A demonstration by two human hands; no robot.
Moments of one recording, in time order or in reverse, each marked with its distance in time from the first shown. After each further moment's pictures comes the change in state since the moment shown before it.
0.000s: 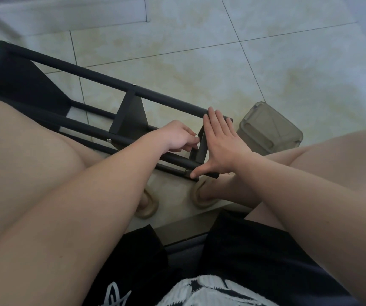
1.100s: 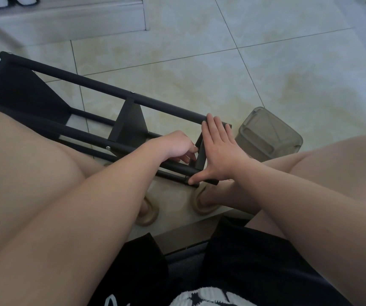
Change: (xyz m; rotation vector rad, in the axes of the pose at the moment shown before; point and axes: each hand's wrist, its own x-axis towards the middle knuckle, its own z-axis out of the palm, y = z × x) left_hand -0.008 0.009 0.004 0.106 -0.069 -0.084; right_hand 0.002 -0.002 0.003 0.006 0.008 0.011
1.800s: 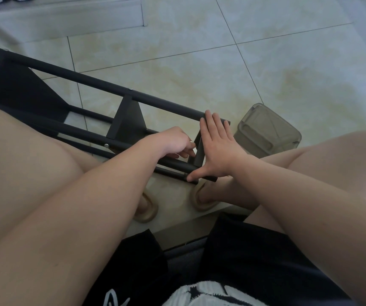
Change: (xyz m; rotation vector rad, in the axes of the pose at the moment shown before) left_hand -0.002 0.001 -0.003 -0.046 -0.002 0.010; right_hand 0.001 -0.001 0.000 -0.002 -0.001 0.004
